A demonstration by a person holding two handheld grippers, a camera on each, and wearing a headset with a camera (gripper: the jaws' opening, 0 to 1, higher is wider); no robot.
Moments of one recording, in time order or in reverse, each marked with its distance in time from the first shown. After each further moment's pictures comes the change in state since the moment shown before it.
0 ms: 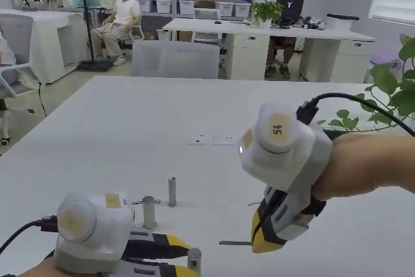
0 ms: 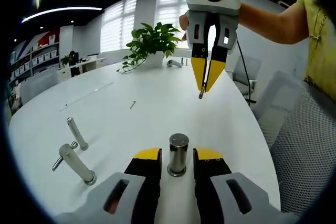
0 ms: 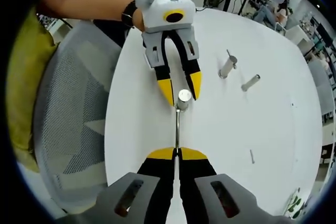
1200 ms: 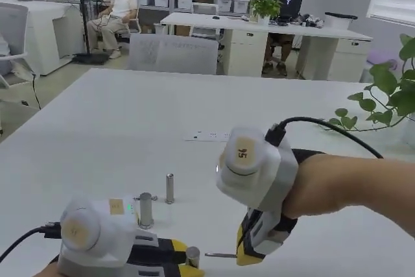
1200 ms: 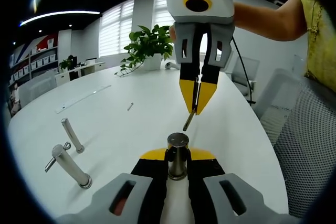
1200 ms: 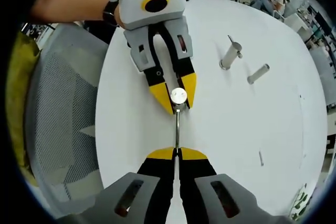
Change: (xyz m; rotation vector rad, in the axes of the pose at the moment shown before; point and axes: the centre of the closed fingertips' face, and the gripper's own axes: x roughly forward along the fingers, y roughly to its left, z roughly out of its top) left arm 0.009 0.001 -0.004 0.023 -0.026 0.001; right arm 0.036 -0.007 0.003 0.064 0.052 0.007
